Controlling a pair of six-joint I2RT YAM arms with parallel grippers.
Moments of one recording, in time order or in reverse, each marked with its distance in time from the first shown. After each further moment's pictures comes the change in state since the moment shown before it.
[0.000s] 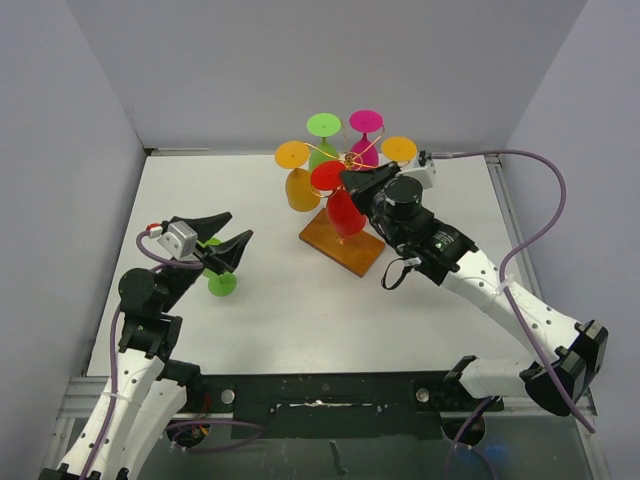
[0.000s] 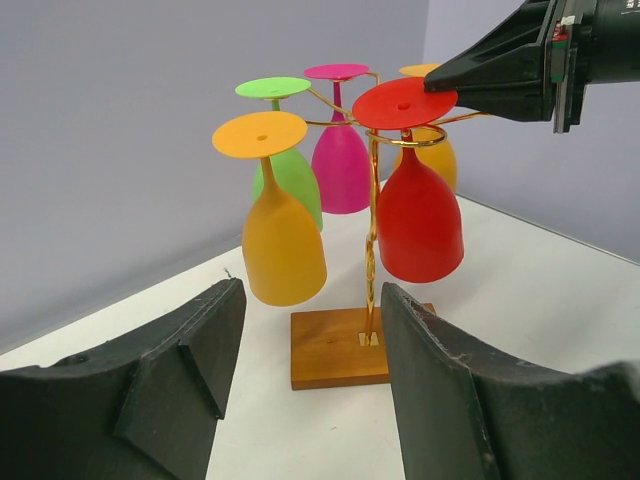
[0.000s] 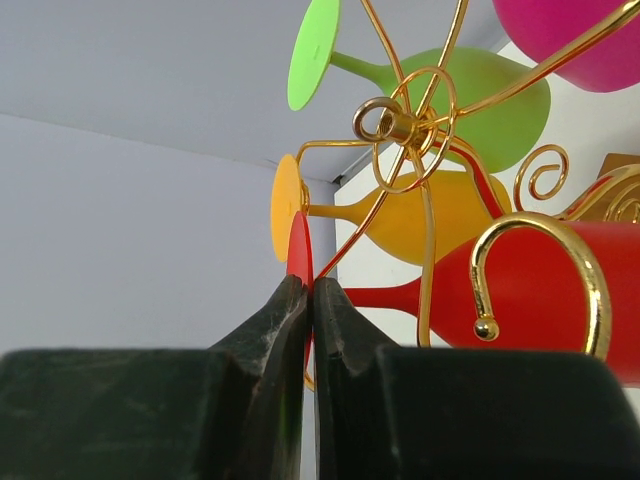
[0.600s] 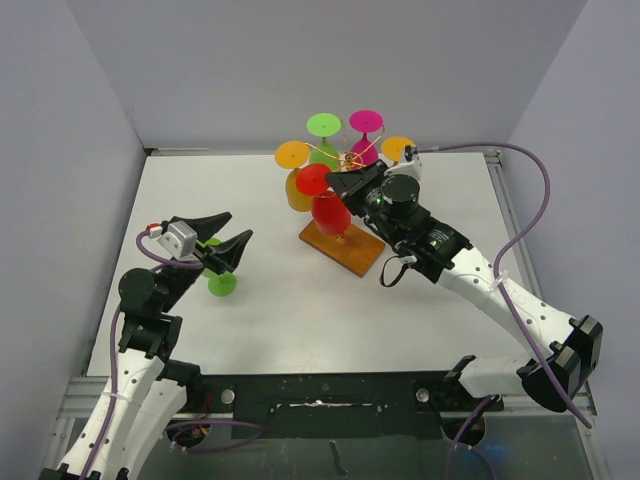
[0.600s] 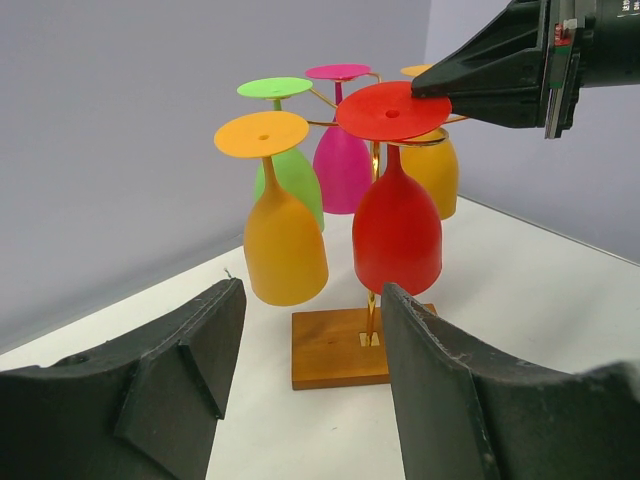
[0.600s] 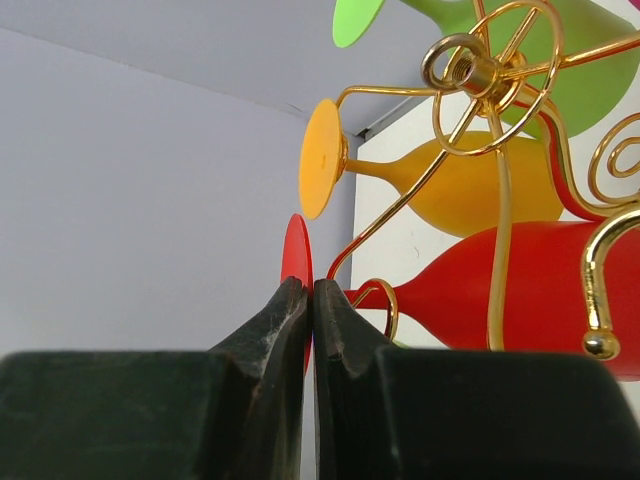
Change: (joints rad) left arm 0.000 0.000 0.000 0.000 -0.004 0.000; right arm -0.012 0.029 0.003 0.061 -0.155 -0.051
